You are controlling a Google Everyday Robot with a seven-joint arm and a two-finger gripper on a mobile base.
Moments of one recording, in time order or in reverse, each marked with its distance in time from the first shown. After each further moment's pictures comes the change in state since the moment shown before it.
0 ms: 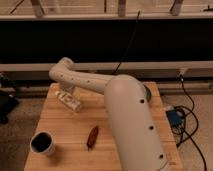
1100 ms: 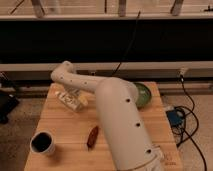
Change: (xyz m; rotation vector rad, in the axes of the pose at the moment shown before) arm 0.007 0.068 0.032 -0.285 0.021 0.252
